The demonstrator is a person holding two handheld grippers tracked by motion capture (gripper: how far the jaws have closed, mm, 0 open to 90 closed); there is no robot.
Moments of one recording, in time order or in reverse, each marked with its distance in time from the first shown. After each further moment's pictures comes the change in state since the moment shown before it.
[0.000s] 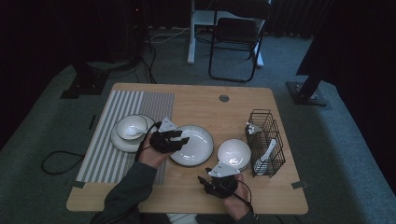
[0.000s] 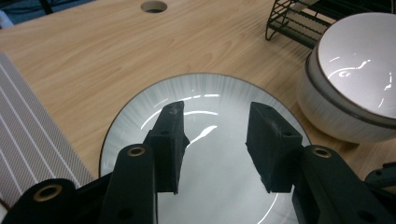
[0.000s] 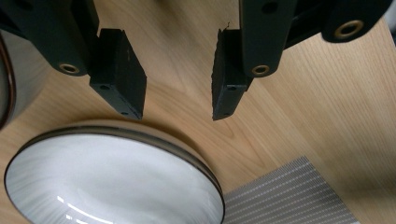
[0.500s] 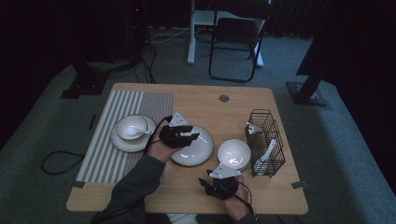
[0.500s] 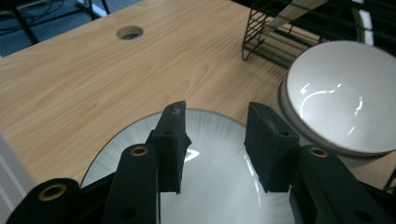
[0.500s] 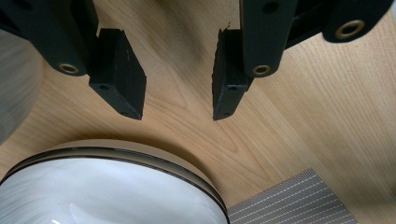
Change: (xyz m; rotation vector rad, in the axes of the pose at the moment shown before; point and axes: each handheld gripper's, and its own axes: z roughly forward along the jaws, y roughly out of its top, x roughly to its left) left arm -0.014 0.031 0.012 -0.017 -0.056 0.063; right arm -0.002 -0.011 0.006 0.012 0.007 0.025
